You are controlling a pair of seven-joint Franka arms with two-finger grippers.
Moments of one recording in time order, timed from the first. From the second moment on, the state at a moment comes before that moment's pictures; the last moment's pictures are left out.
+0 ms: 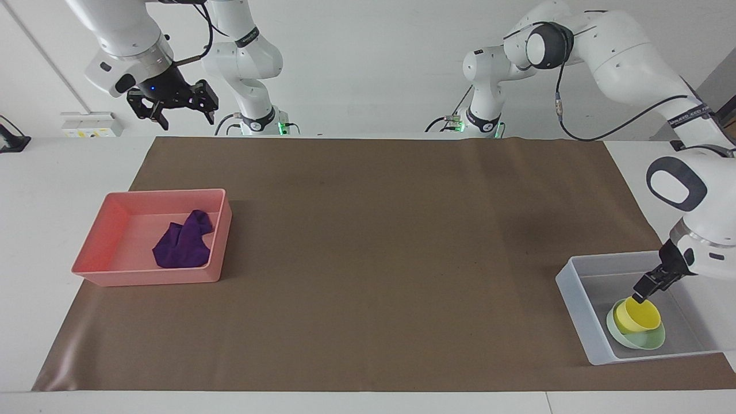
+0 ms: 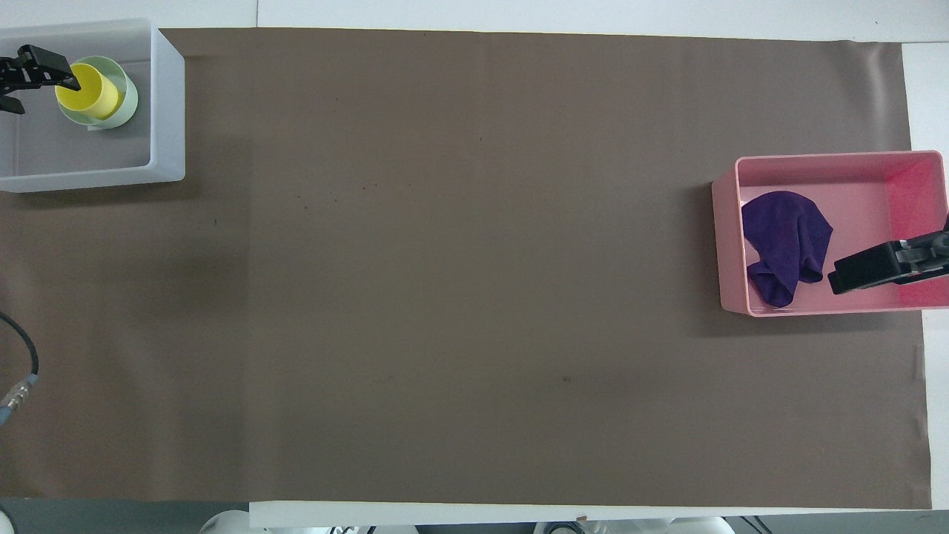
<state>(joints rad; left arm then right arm) 0.00 0.43 0.14 -1.46 -0.12 2.08 -0.10 -0.03 -0.13 0.04 -1.63 0.00 1.33 -0.13</state>
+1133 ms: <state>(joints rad) -0.14 -0.08 0.14 -1.71 0.01 1.59 -0.05 -0.03 -0.13 0.04 -1.65 0.00 1.39 -0.13</state>
